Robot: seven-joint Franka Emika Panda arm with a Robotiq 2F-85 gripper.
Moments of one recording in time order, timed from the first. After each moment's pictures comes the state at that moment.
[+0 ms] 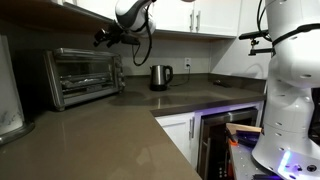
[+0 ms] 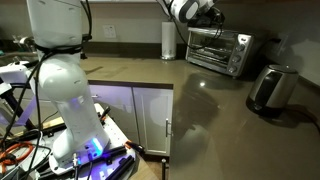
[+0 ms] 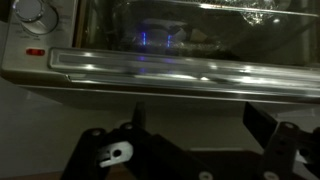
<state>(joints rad) -0.09 0.24 0.06 -1.83 0.25 3.06 -0.32</state>
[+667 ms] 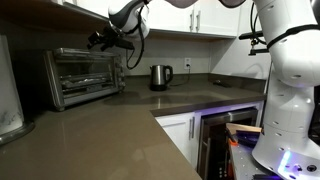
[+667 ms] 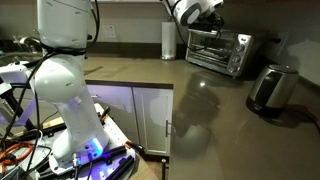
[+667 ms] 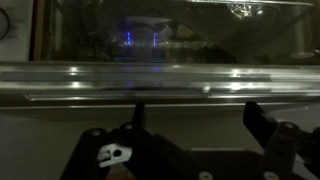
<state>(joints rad) -0.23 0.35 0.25 -1.73 0.33 3.07 -0.39</state>
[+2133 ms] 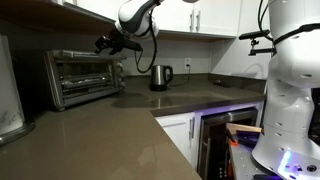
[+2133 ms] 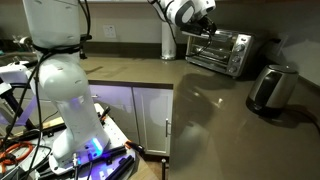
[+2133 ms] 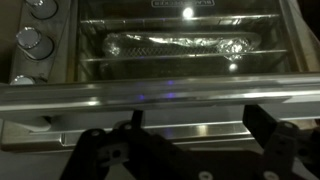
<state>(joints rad) -0.07 0.20 0.05 -1.94 0.17 3.01 -0.10</state>
